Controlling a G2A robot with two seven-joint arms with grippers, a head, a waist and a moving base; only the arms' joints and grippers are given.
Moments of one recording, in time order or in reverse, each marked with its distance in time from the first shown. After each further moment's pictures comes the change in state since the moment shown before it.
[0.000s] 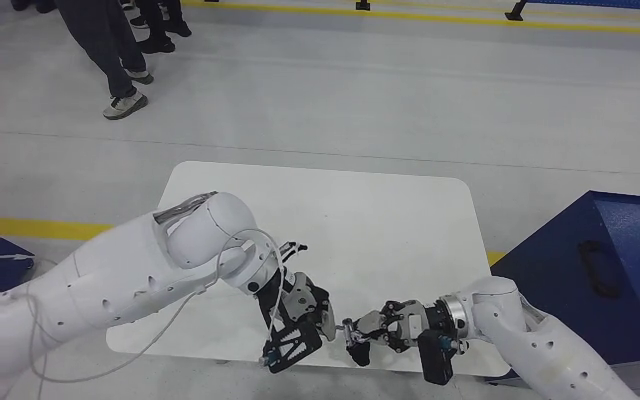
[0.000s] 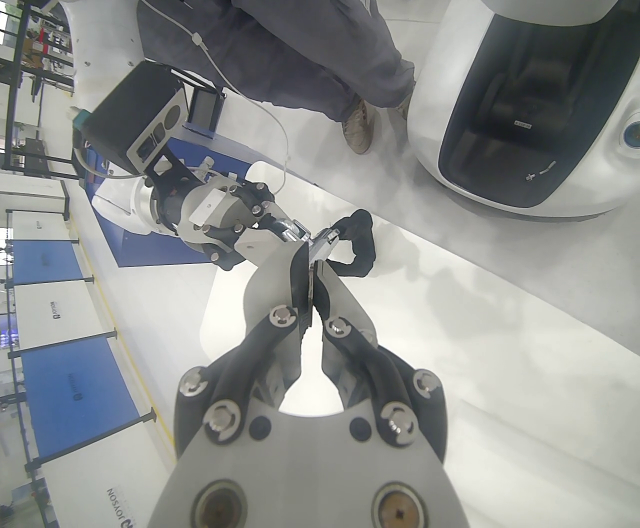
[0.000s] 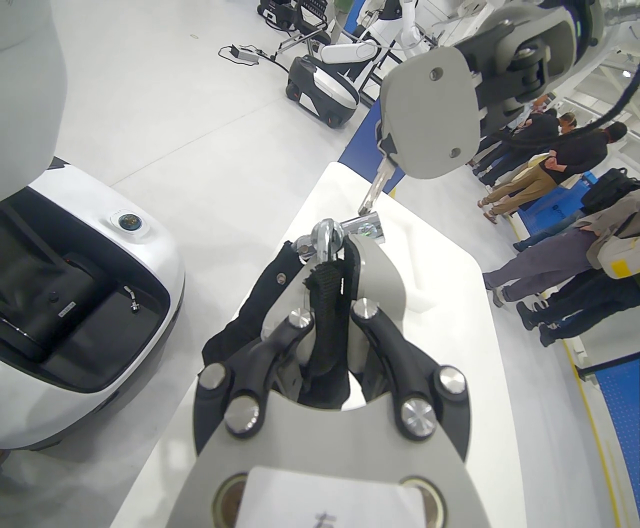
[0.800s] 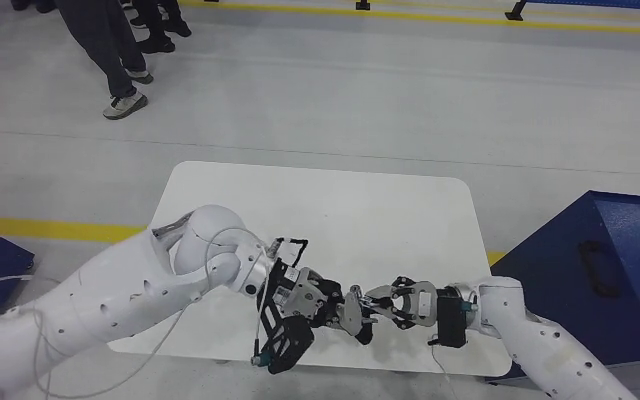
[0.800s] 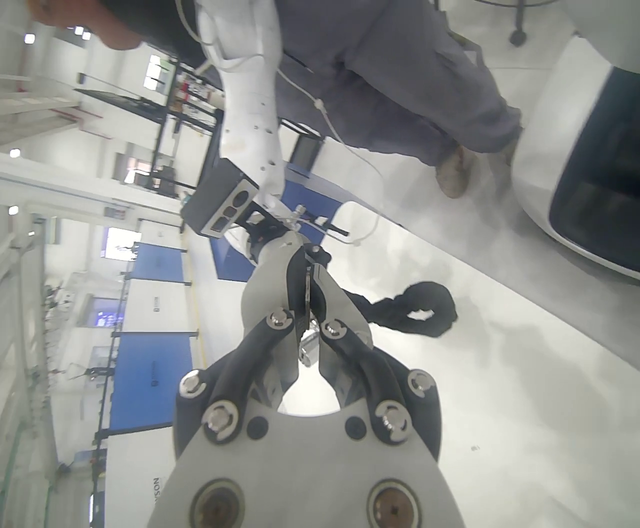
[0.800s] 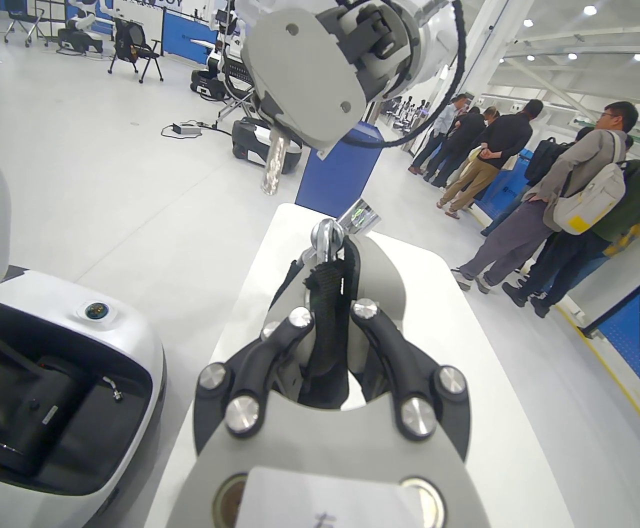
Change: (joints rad) left arm 0.168 0.021 -0.089 0.009 -0.188 0.365 -0.018; right arm -0.014 -0.029 0.030 0.060 0.297 -0.010 0.031
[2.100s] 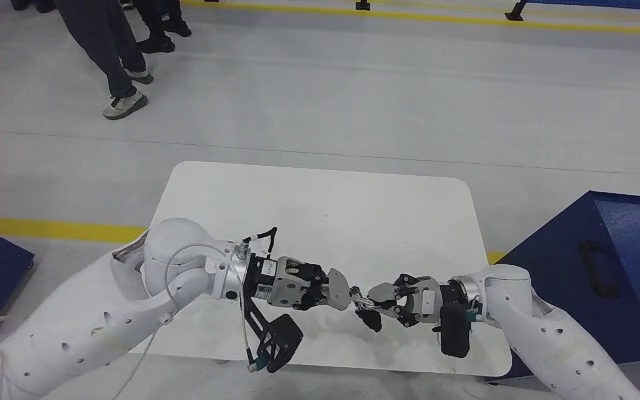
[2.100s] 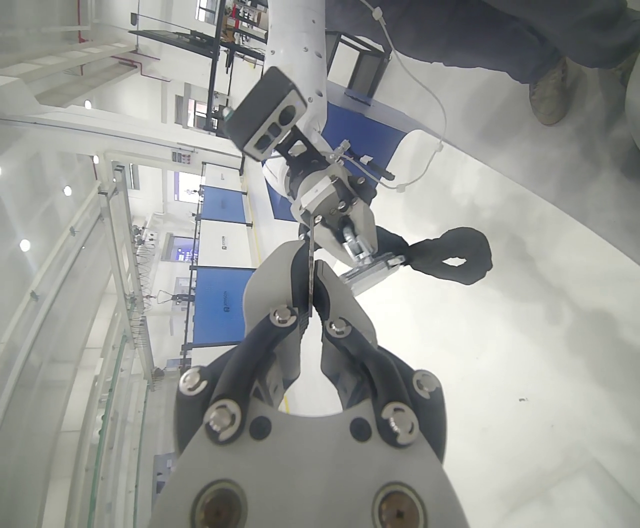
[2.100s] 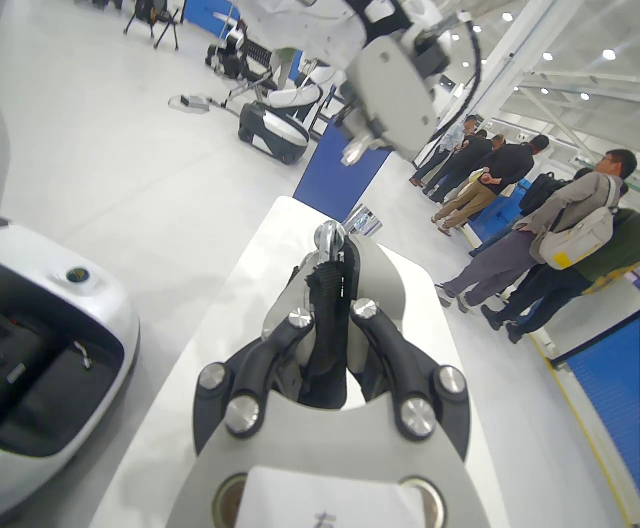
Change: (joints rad) left arm 0.242 0.102 -0.332 -0.164 0.170 -0.015 -0.136; right arm 0.016 0.000 0.079 -0.034 -0.311 0.048 -0.128
